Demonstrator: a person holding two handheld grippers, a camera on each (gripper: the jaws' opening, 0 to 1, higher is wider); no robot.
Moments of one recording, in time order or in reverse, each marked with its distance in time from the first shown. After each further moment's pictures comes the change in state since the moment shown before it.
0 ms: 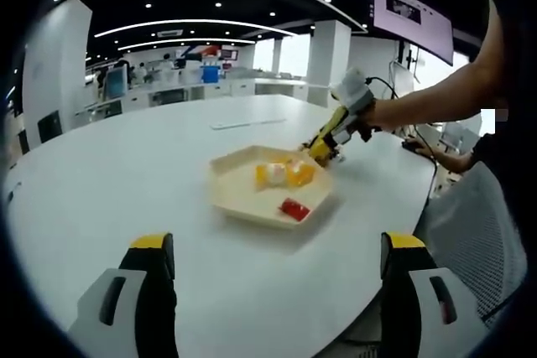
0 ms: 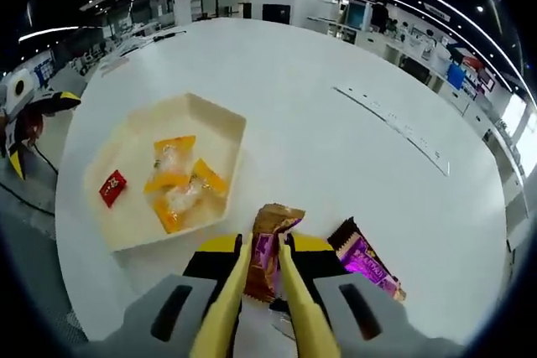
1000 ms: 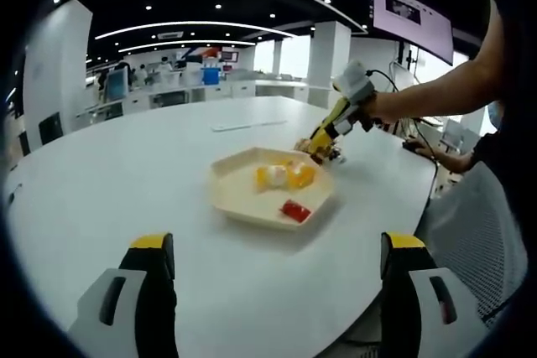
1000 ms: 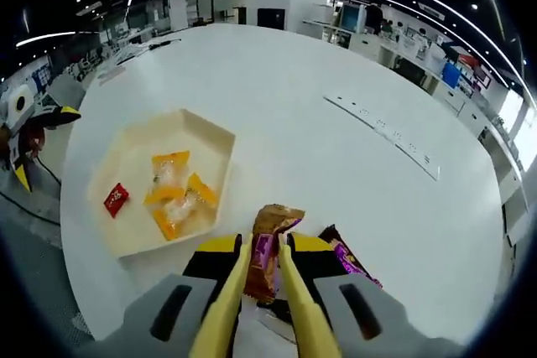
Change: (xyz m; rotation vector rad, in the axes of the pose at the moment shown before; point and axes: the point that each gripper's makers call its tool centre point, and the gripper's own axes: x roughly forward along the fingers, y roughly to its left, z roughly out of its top) left arm -0.002 0.001 0.002 0.004 -0.011 0.006; right arm -0.016 -0.011 0.014 0.011 -0.016 -0.017
